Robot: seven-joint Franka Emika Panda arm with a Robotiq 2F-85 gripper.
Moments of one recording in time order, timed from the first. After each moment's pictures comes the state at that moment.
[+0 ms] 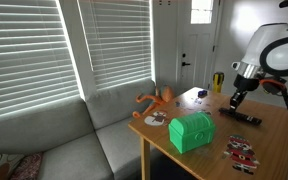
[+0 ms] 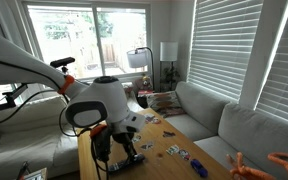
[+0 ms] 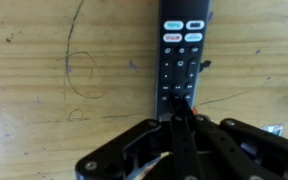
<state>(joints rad) -0.08 -0.21 -0.14 -2.54 -0.01 2.52 -0.15</state>
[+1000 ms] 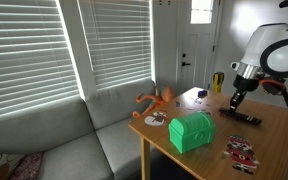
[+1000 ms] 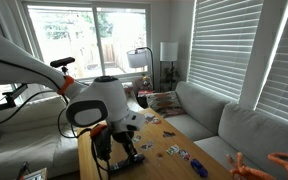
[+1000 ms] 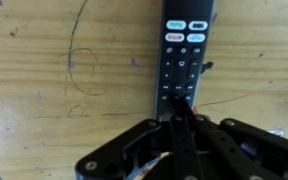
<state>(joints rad) -0.09 -0.21 -0.13 -2.54 -0.05 2.52 -0.15</state>
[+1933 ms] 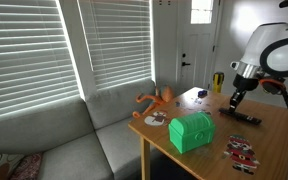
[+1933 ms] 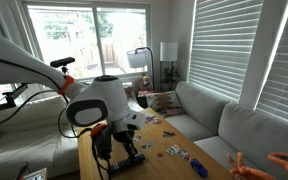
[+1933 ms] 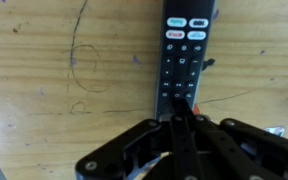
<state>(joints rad) -0.09 -0.21 -0.13 -2.53 -0.05 2.52 -0.15</state>
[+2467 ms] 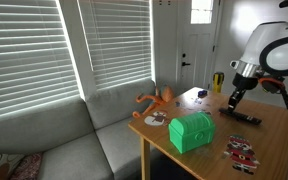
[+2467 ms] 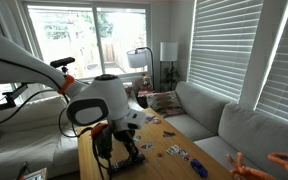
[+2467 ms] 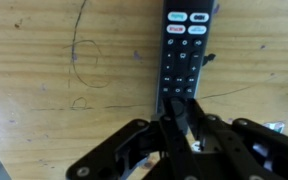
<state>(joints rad) -0.09 -0.21 -0.13 -2.53 -0.05 2.52 -0.15</state>
